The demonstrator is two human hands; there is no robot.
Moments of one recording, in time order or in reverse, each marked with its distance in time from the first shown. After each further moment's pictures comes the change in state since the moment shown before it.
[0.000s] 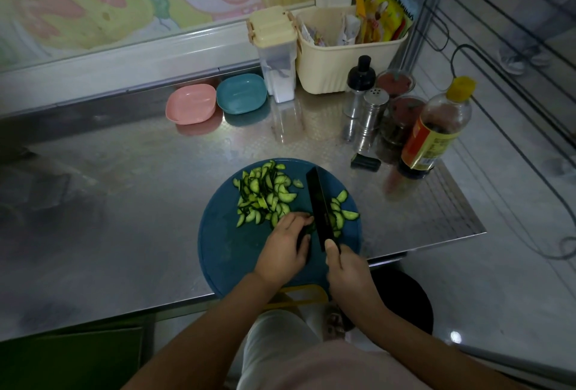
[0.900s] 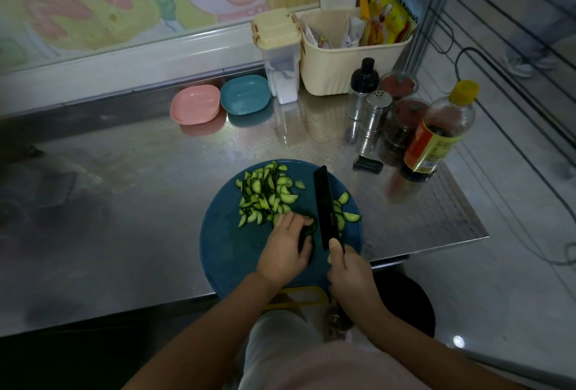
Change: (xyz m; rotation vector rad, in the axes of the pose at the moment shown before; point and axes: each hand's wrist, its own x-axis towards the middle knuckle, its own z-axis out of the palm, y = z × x) left_hand 0.001 0.000 0.001 0.069 -0.010 -0.066; right_hand 0.004 0.004 0.002 0.142 -0.003 0.059
